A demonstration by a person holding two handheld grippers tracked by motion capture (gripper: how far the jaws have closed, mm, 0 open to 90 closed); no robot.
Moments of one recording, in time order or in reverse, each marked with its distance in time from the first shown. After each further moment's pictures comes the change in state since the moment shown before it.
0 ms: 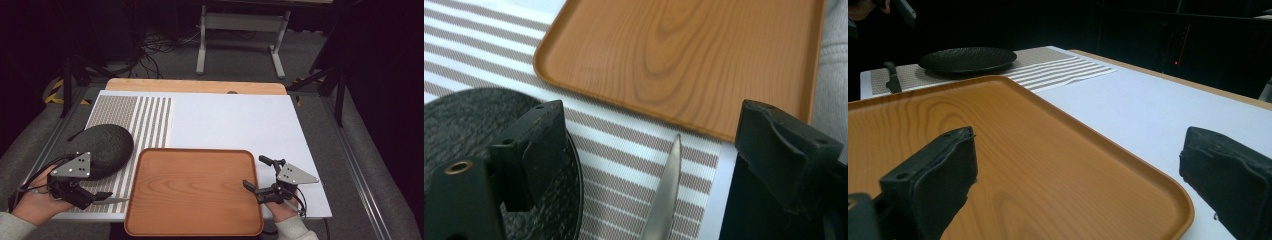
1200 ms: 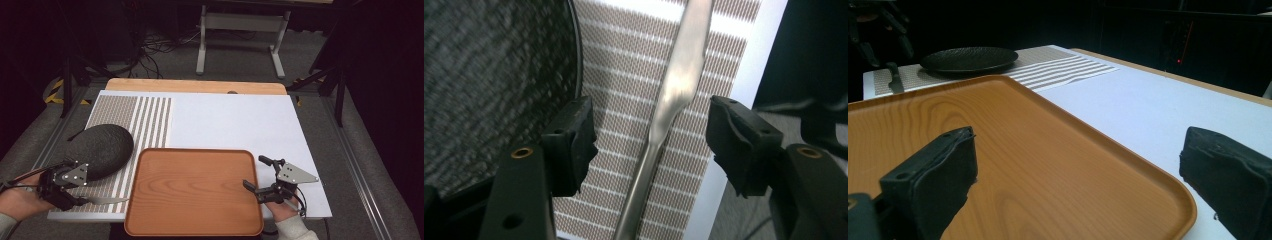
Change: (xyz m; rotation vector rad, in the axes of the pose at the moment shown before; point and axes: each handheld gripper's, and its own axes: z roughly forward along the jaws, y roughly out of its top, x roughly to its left) left arm 0.020 -0.038 0.010 0.488 -0.049 0.075; right arm -0.001 0.000 0.001 0.003 0.009 0.009
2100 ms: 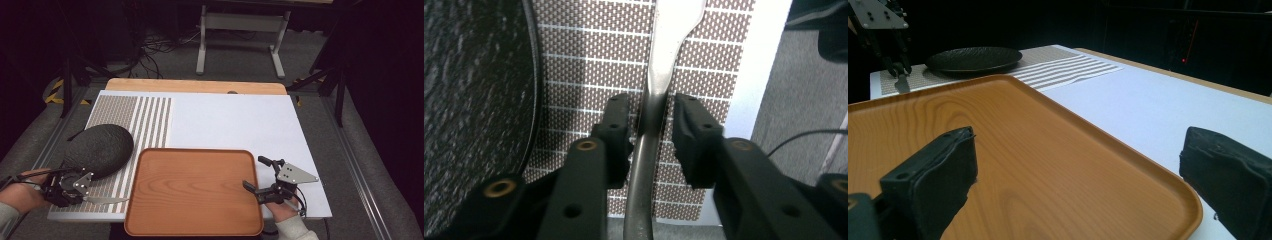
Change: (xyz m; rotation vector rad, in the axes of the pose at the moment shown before) left arm 0.004 0.001 0.021 0.245 -0.039 0.186; right arm 0.000 0.000 0.000 0.002 0.015 0.004
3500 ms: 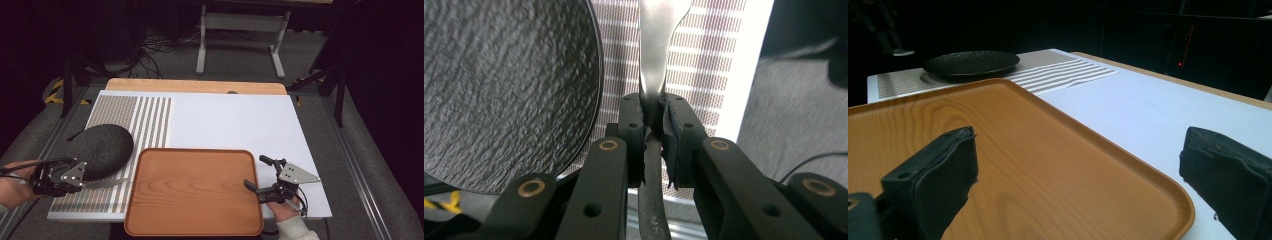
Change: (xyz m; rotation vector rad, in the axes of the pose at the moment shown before) left arm -0.005 -0.001 -0.055 -0.115 0.106 -0.064; right arm -0.002 0.001 -0.003 -0.014 -0.011 -0.001
